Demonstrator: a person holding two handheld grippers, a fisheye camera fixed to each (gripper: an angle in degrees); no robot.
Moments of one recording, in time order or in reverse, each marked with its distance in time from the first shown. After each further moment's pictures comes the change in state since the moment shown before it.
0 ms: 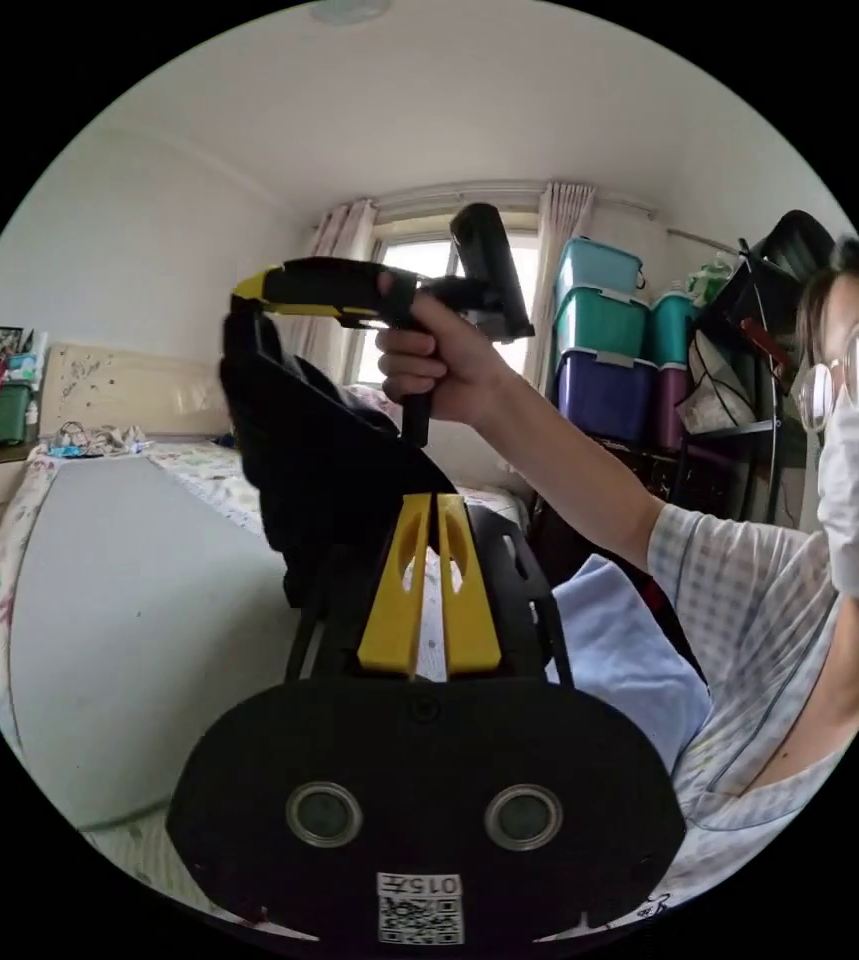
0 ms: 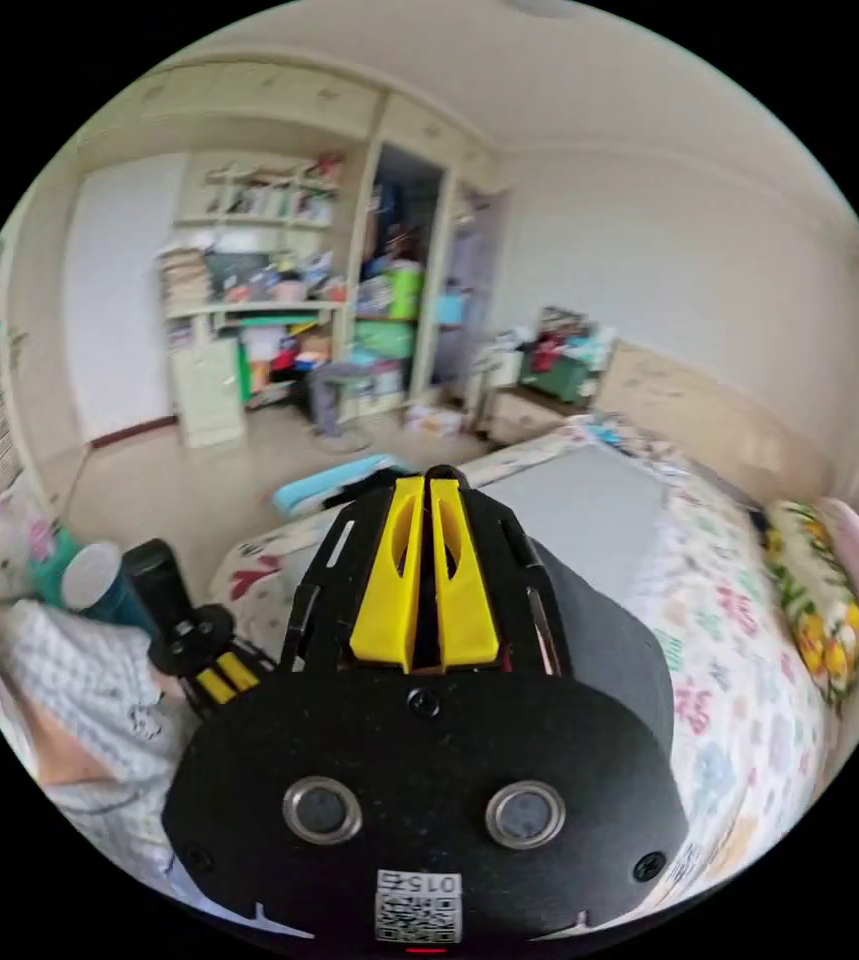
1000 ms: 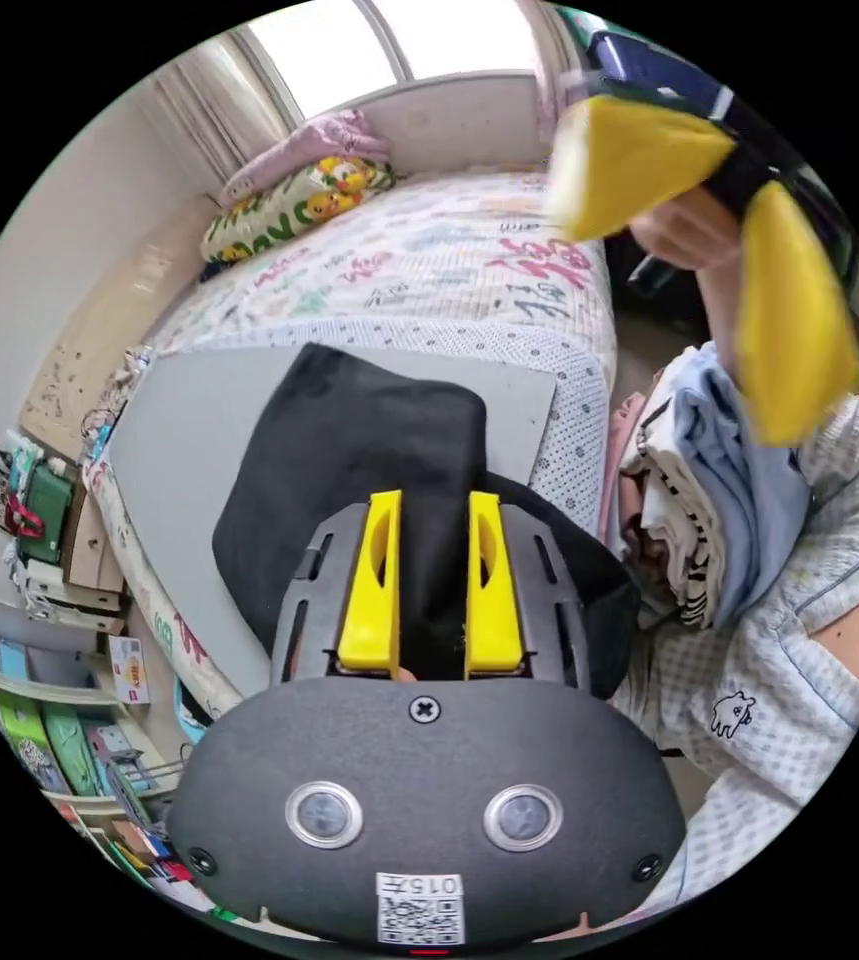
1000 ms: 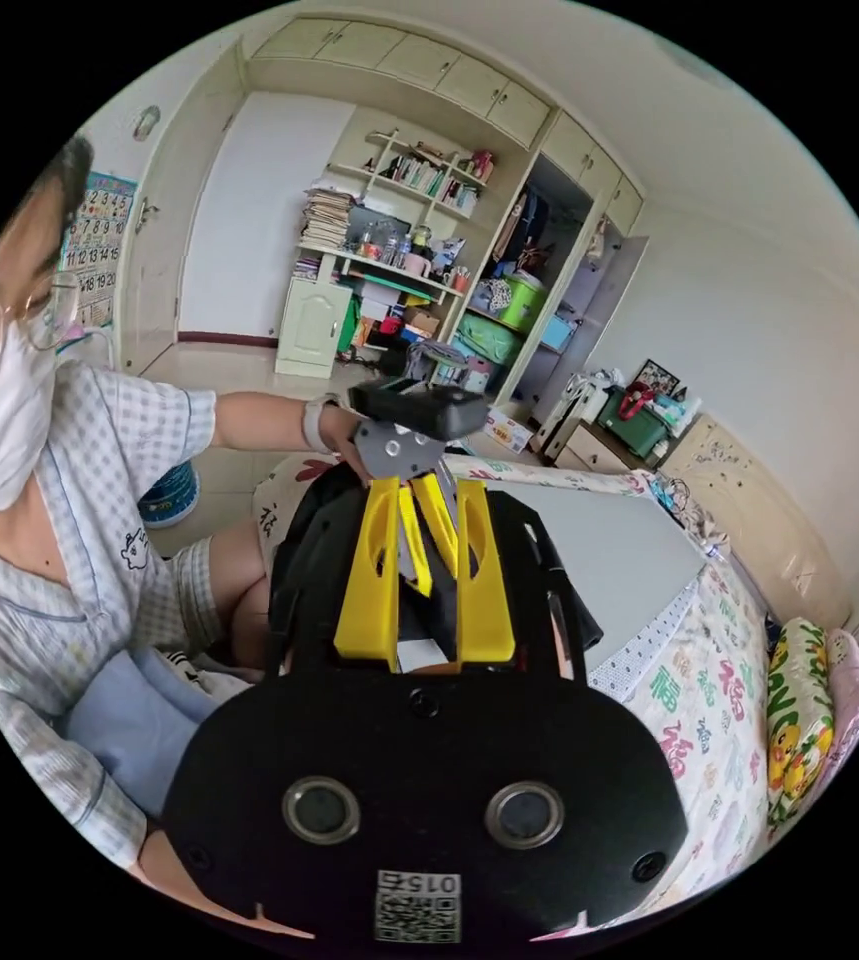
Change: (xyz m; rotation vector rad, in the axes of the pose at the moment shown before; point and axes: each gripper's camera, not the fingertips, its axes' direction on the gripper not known) left arm -0.035 0.066 0.140 -0.985 -0.227 0.348; right arm -0.039 0.061 -0.069 0.073 -0.071 -0.313
